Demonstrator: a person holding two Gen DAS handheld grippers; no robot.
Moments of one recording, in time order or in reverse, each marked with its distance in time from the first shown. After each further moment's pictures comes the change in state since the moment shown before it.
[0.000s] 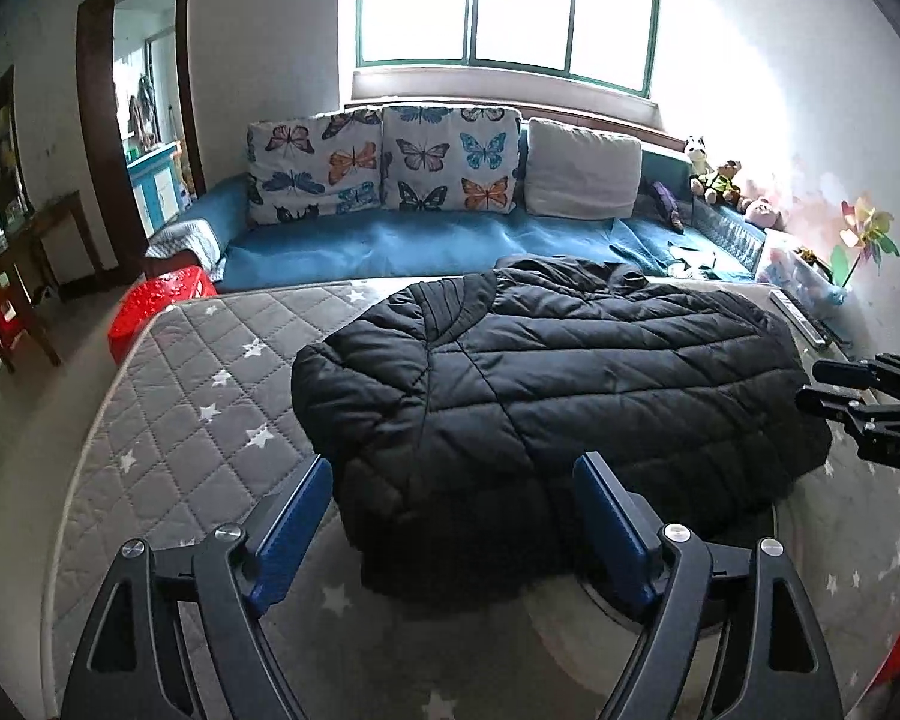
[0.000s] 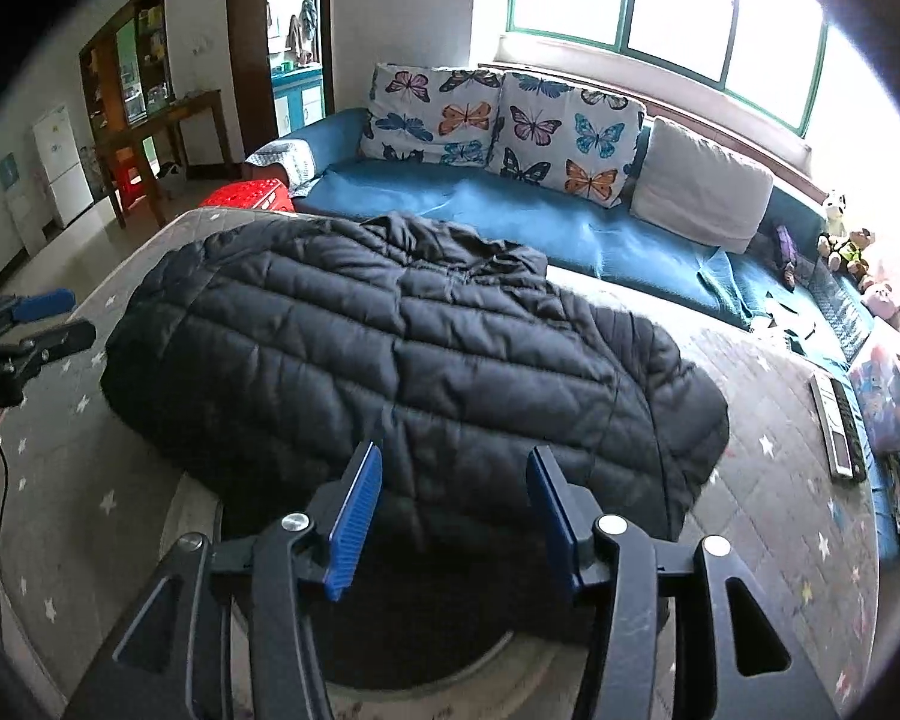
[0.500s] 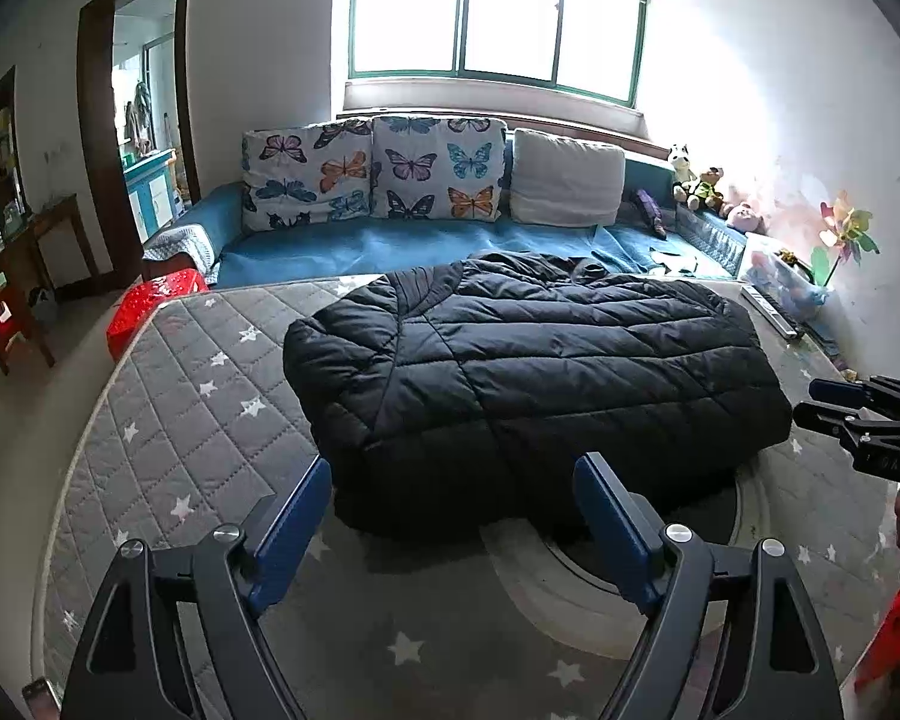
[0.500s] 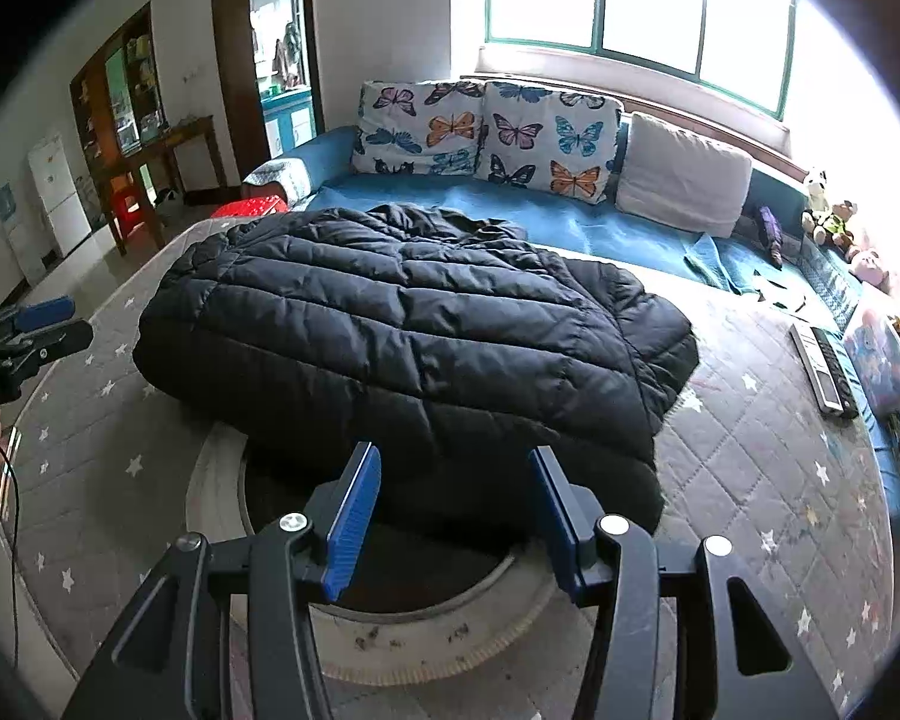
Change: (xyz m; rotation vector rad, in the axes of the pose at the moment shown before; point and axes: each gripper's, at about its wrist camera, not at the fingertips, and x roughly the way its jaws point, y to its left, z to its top) left arm -0.051 -0.015 -0.031 0.003 -0.017 -0.037; right arm -0.029 -0.005 -0.039 0.074 -0.041 0.003
